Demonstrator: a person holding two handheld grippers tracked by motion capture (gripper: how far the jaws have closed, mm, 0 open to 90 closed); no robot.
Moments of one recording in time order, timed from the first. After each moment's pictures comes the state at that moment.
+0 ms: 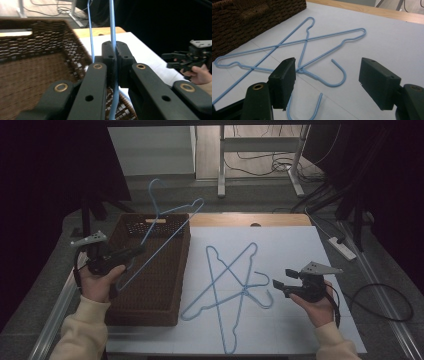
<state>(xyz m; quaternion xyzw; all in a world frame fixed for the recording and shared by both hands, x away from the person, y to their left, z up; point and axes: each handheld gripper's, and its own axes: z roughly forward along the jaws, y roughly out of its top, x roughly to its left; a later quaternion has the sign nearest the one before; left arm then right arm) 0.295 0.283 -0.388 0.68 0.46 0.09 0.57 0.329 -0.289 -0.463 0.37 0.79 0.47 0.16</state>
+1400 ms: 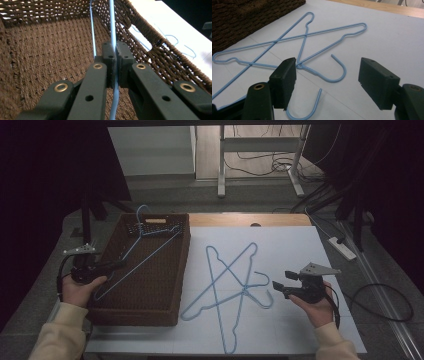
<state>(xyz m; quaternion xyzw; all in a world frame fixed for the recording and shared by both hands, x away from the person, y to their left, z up) 0.305 0.339 -0.441 0.73 0.49 0.09 0.47 0.329 -0.290 -0.468 0.37 0.79 0.46 0.16</state>
